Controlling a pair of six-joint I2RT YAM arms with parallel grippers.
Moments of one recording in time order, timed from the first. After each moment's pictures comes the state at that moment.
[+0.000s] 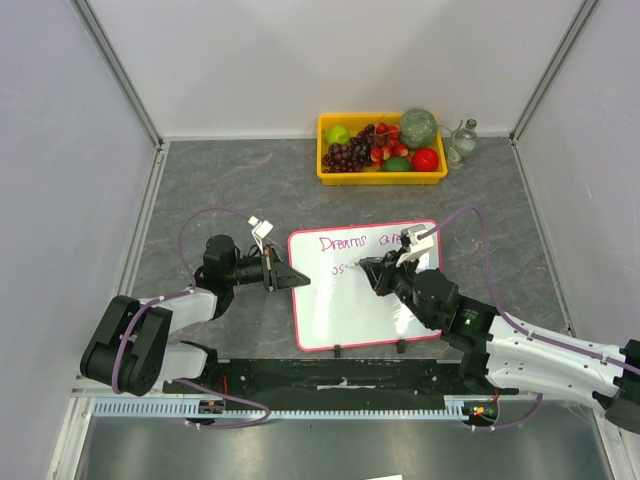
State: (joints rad) left arm -0.30 1.30 0.30 0.73 1.02 -0.68; right arm 1.06 0.81 0.48 0.15 0.49 0.46
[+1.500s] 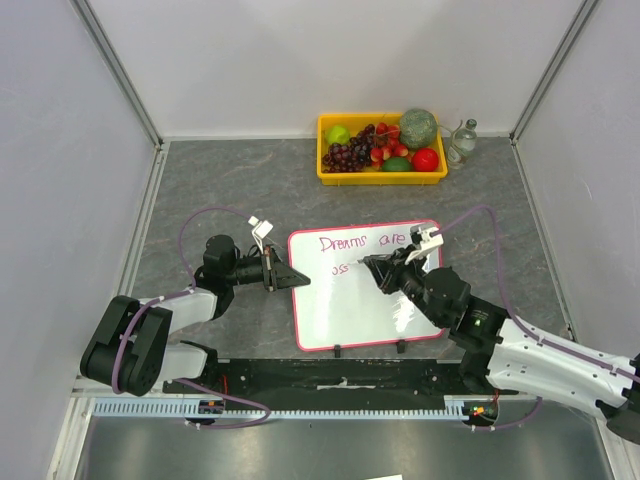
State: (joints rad) left arm -0.30 1.30 0.30 0.73 1.02 -0.68; right arm 1.02 0.75 0.48 0.13 0.41 0.48
